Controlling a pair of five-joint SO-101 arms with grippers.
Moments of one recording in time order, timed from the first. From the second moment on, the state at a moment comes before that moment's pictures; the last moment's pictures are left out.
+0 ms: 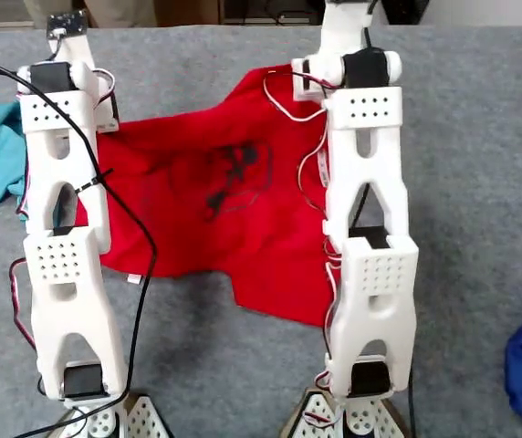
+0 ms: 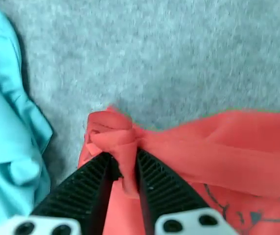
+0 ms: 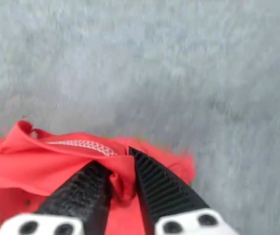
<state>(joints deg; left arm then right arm) -10.7 49.1 -70.7 97.5 -5.4 -8.8 41.0 -64.7 88.7 -11.1</state>
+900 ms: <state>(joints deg) -15.9 35.4 -42.5 100.2 -17.1 -11.0 27.6 -42.2 101.3 -13.8</state>
